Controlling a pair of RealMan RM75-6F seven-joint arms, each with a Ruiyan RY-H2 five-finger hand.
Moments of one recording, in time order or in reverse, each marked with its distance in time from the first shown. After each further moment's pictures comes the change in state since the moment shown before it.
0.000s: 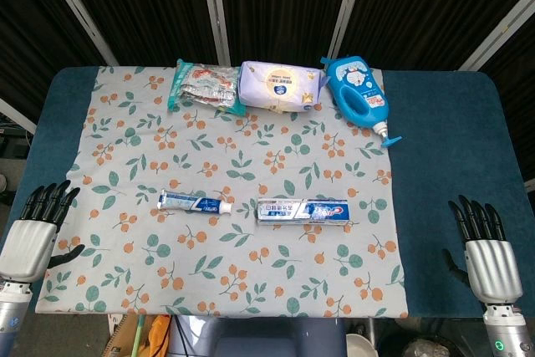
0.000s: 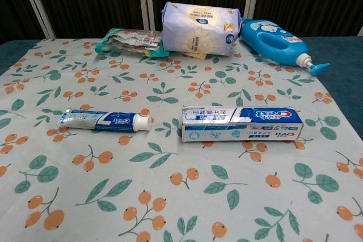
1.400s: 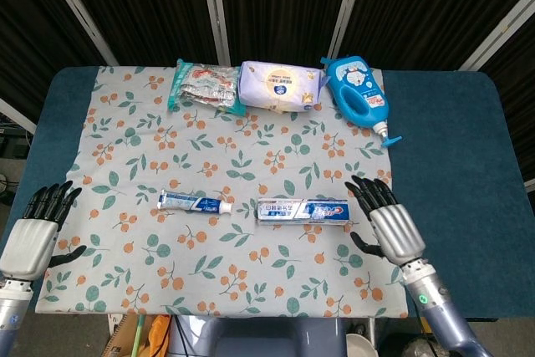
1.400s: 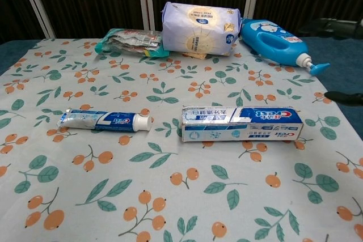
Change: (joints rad) left arm -0.011 0.022 0.000 -0.029 -0.028 -0.048 -0.027; right arm 0.313 -0.068 0.116 -0.281 0.161 -0.411 -0.070
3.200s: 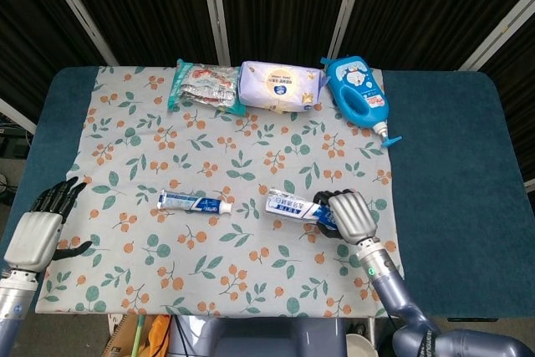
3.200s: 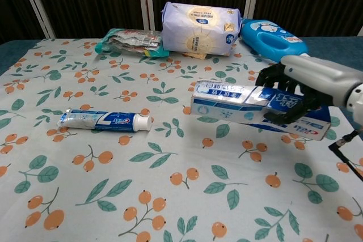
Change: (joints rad) left arm -0.046 0.020 -0.032 -0.052 -0.075 -0.092 -0.031; right arm 0.176 -0.256 -0.023 0.228 0.194 0.017 -0.100
